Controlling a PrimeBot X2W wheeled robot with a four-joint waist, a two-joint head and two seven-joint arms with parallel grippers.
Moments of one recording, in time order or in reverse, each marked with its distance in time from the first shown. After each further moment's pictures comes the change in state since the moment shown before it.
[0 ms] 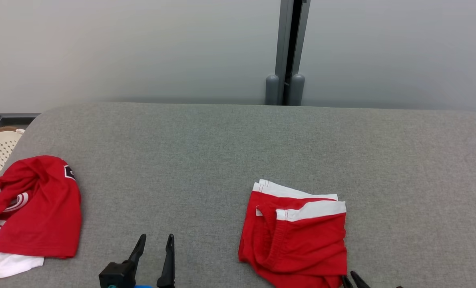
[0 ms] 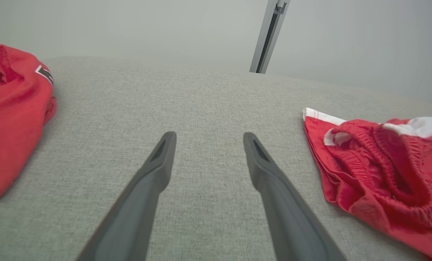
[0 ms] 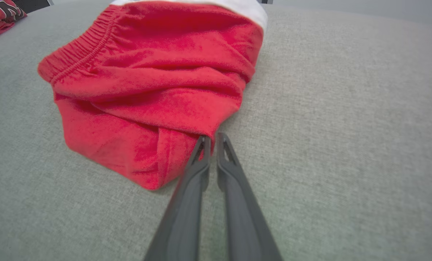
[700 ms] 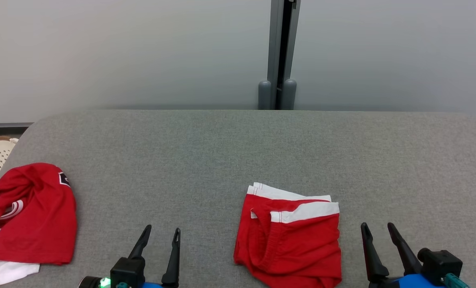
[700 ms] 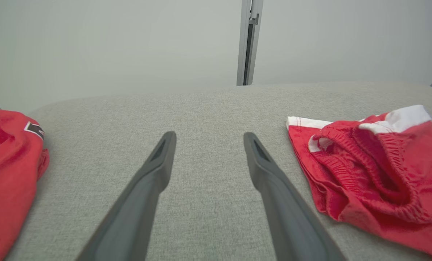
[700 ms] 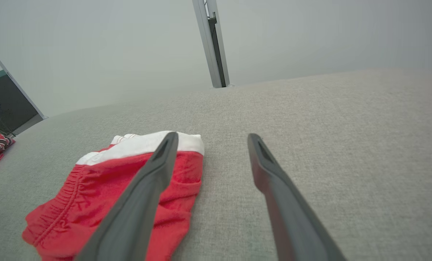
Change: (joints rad) left arm -0.003 0.000 0.004 -0.054 0.156 -0.004 0.000; right arm -0.094 0.000 -0.110 -0.121 0.228 0.000 0.000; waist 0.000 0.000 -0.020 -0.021
